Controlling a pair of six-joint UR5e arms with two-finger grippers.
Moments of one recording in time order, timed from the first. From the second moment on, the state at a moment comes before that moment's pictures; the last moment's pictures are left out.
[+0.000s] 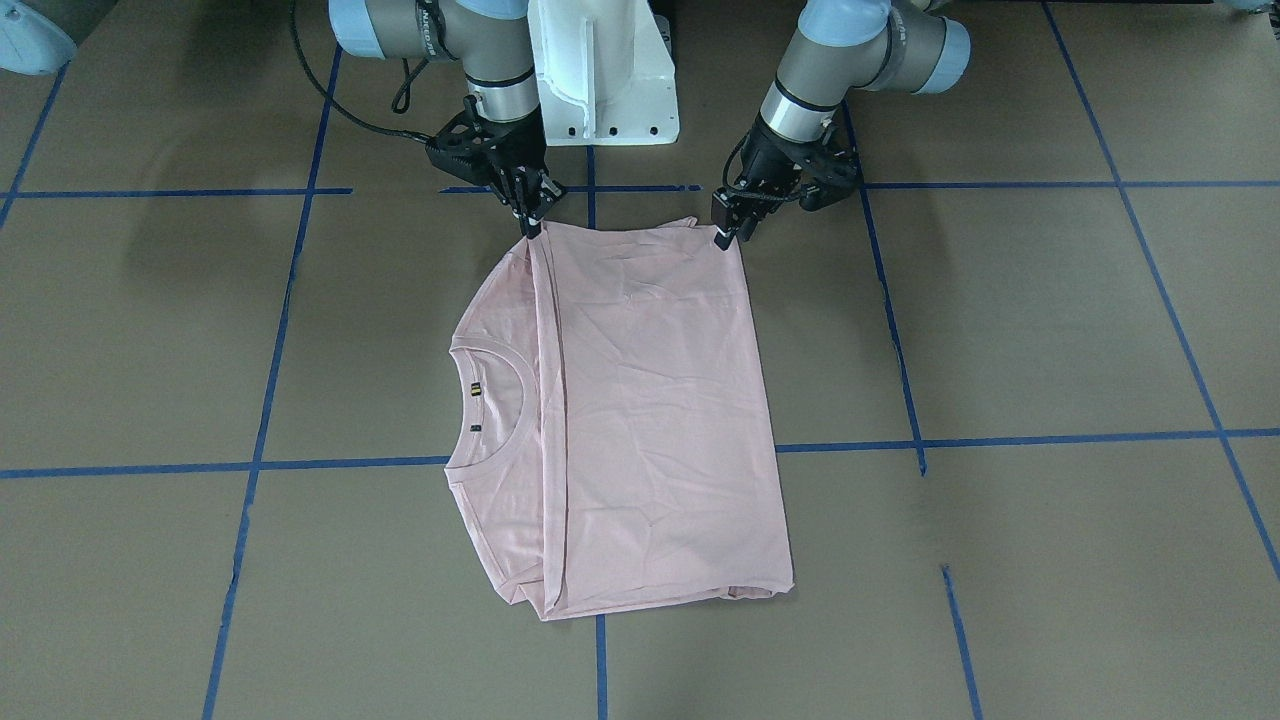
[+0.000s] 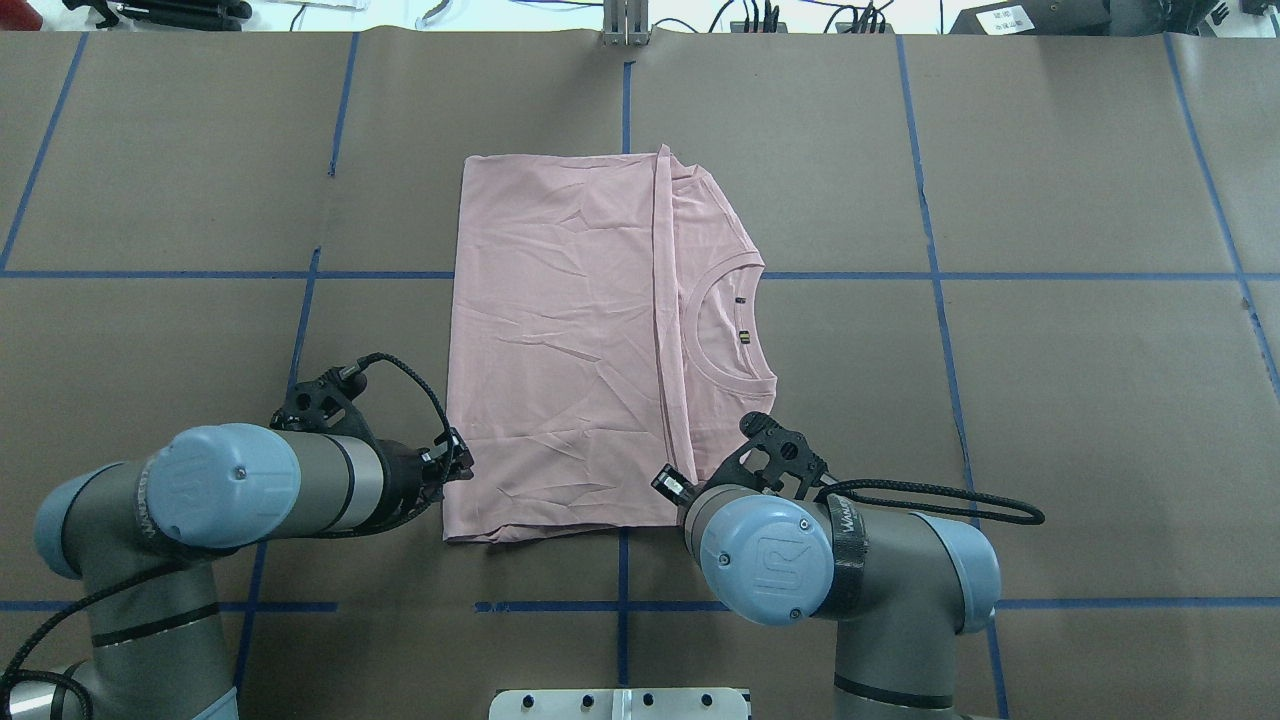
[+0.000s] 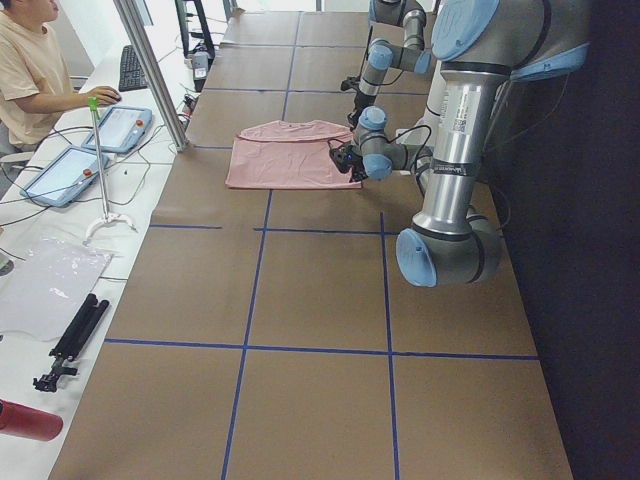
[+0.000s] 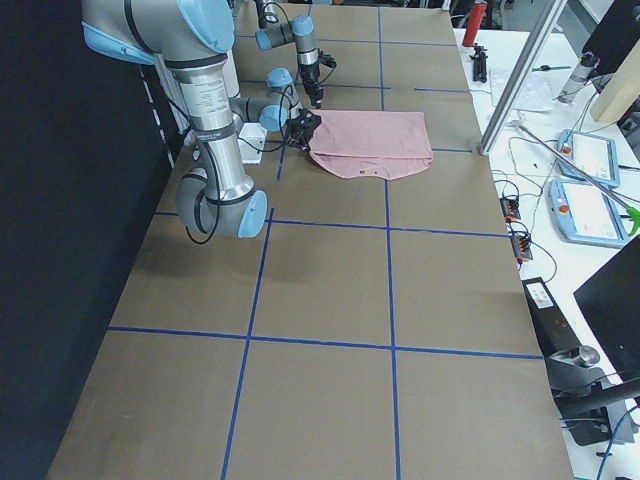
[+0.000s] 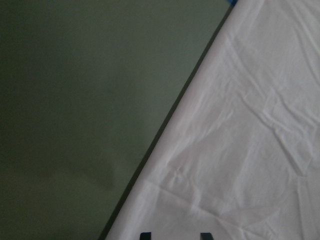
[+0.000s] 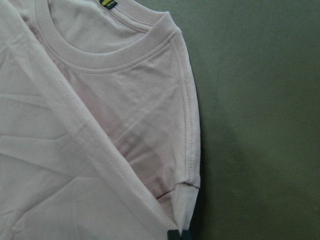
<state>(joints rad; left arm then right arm) -0.31 -1.80 -1.93 -1.99 -1.65 -1.97 0.20 -1.08 1.88 -1.51 1.45 2.11</state>
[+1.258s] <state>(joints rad) -0.27 -1.80 -1.91 -1.98 -1.64 -1.97 0.20 -1.08 1.88 -1.51 1.45 2.11</state>
